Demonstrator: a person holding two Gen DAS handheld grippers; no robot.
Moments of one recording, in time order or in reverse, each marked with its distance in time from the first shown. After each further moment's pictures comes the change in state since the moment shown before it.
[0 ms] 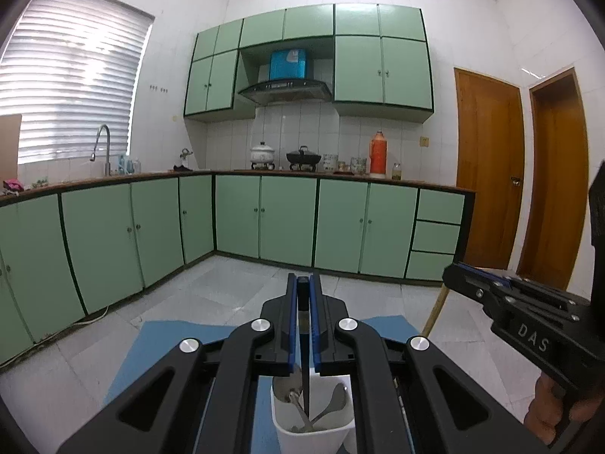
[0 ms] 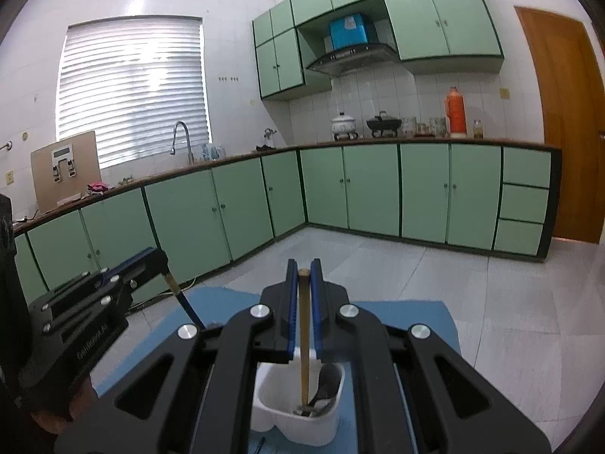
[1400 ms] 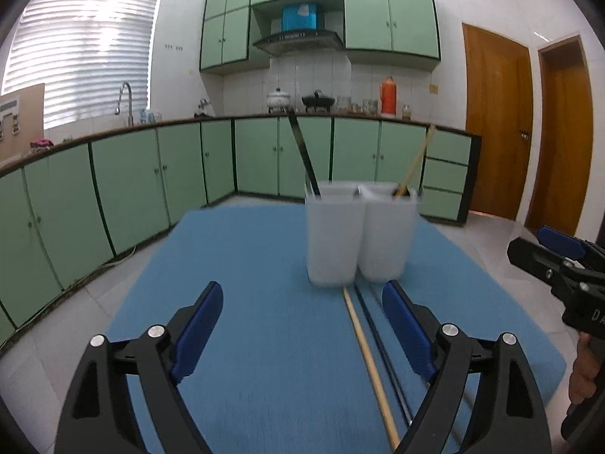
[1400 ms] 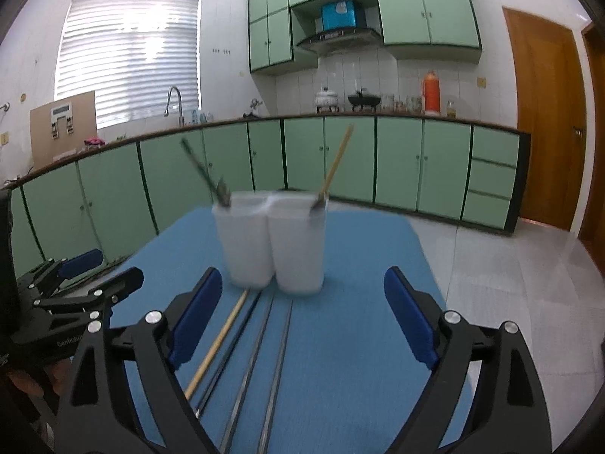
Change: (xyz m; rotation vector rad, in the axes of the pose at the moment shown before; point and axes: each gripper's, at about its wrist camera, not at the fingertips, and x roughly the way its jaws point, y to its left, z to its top) left arm -0.135 0.009 -0.142 0.019 0.201 0.068; right arm -0.138 0.039 -0.154 -0.056 0.096 -0.106
